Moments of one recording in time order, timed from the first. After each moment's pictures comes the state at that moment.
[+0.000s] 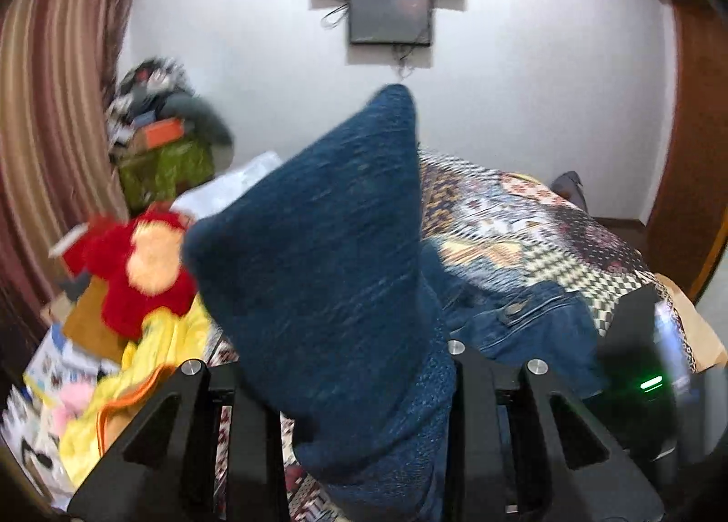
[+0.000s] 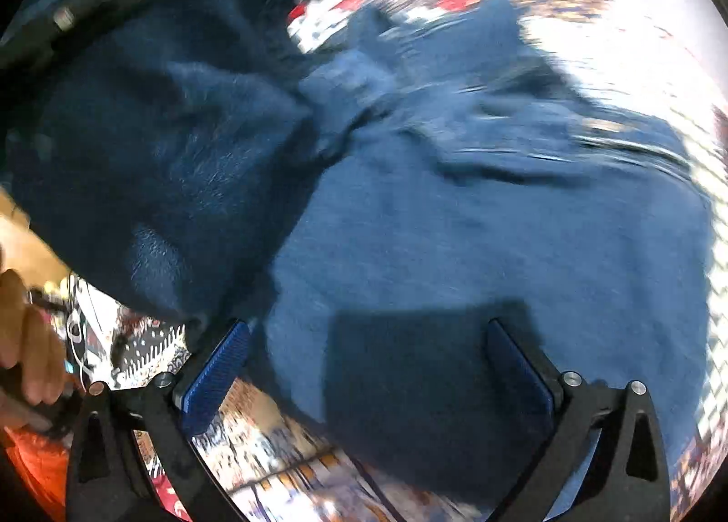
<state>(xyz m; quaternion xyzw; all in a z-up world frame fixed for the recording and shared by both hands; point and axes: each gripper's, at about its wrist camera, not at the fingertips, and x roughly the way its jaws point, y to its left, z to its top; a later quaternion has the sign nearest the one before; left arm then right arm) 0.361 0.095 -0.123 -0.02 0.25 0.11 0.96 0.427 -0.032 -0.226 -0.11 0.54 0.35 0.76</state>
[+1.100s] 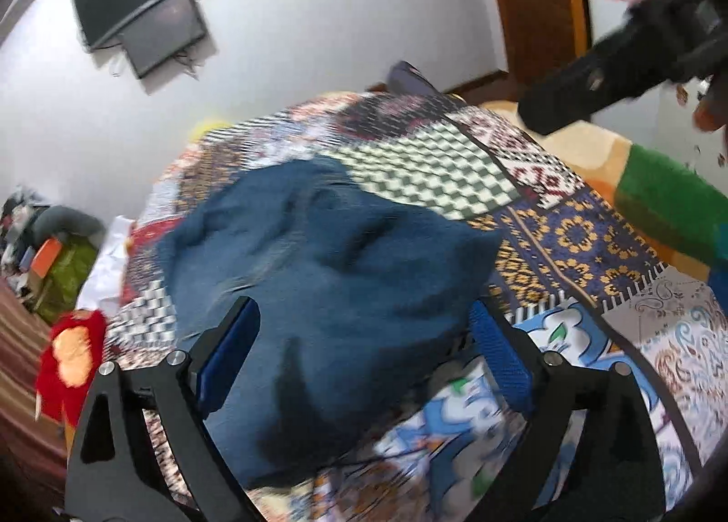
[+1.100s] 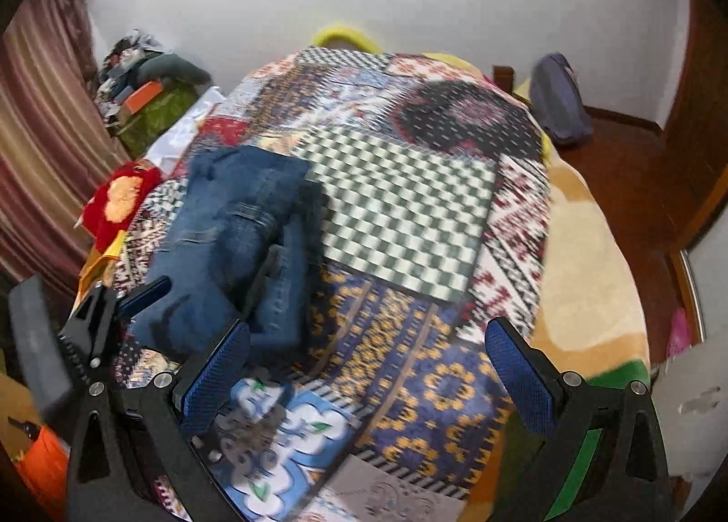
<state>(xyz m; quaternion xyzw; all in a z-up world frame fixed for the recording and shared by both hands) 0.322 -0.085 -0.171 0.19 0.33 -0.09 0.92 0.389 -0.268 -0.129 0.02 0.46 0.18 0.87</state>
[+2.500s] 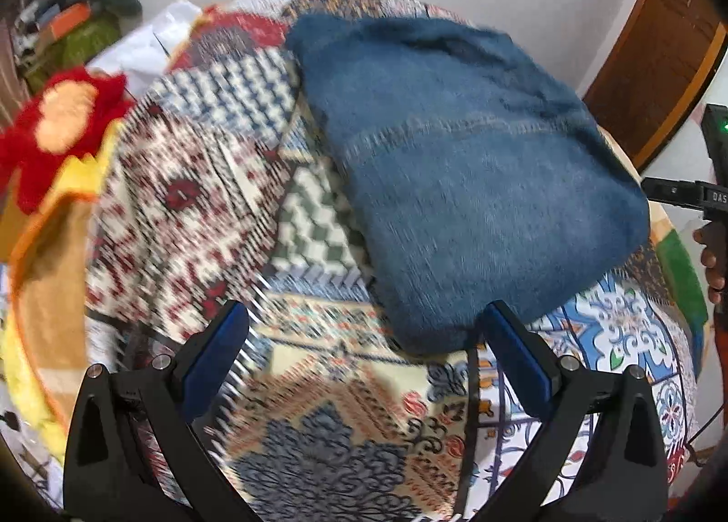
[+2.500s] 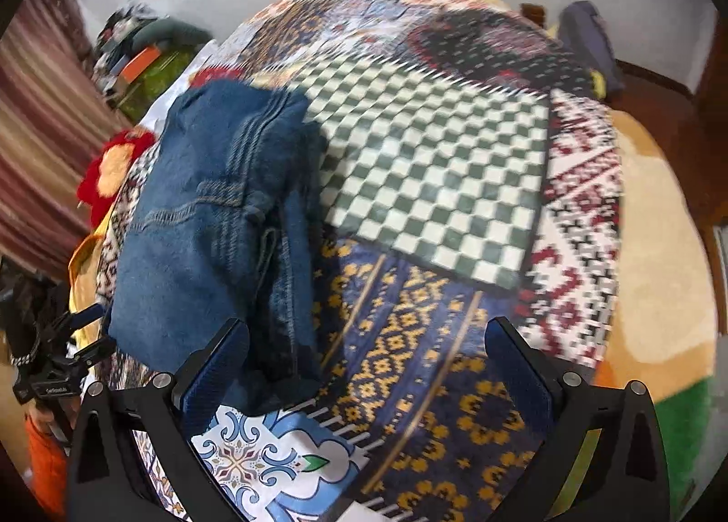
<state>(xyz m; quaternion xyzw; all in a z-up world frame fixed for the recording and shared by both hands) 0.304 0.098 -0.205 -0.07 0.47 -0.03 0.88 0.435 -0.260 -0.194 0.03 0.53 0.18 0.83</state>
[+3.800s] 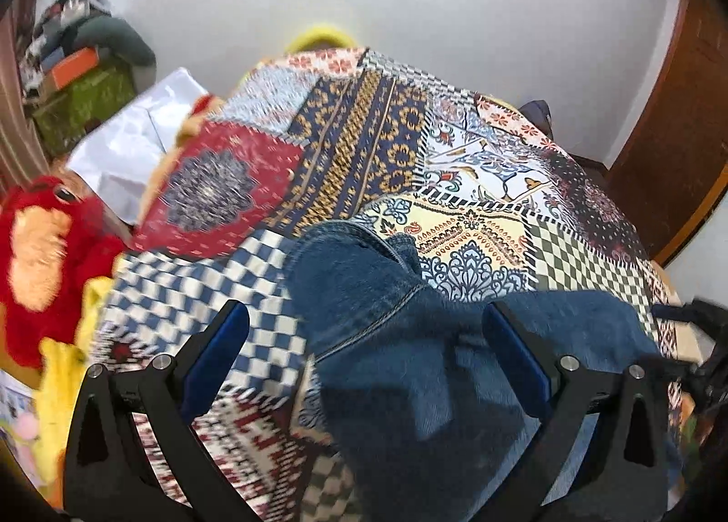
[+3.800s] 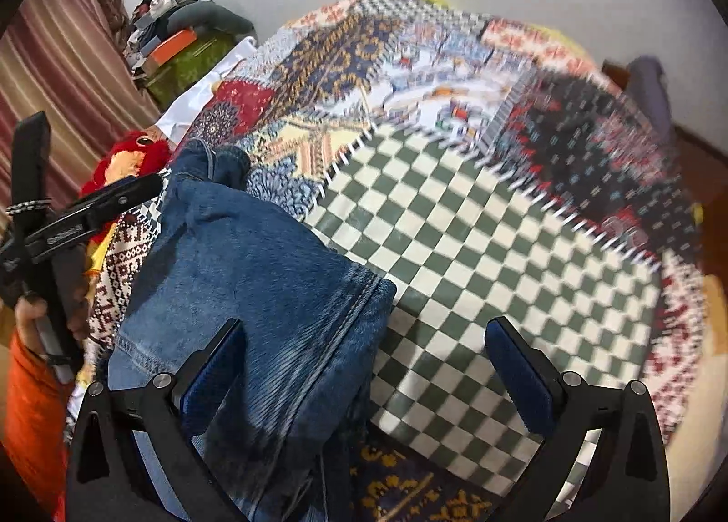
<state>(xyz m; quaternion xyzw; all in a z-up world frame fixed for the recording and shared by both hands) 0.507 0.132 -0.165 -0.06 0.40 0.02 0.91 0.553 -0.175 -0.190 -0.03 0.50 0.25 0.83</state>
